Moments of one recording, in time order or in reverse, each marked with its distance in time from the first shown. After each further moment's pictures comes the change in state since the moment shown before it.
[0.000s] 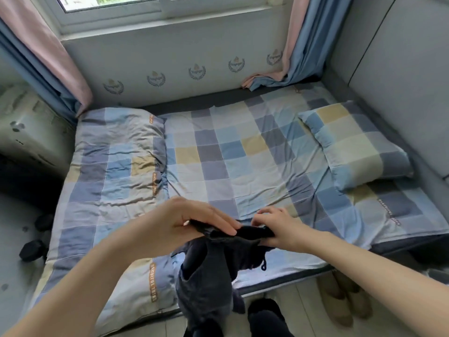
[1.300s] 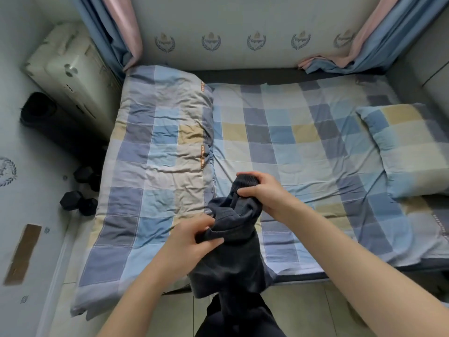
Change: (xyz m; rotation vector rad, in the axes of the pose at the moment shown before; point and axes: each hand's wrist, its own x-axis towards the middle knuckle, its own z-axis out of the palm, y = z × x) left_hand -0.202 -0.172 -0.044 -0.218 0.542 -0.379; right_hand 0.210 -0.240 0.021 1.235 0.067 0.495
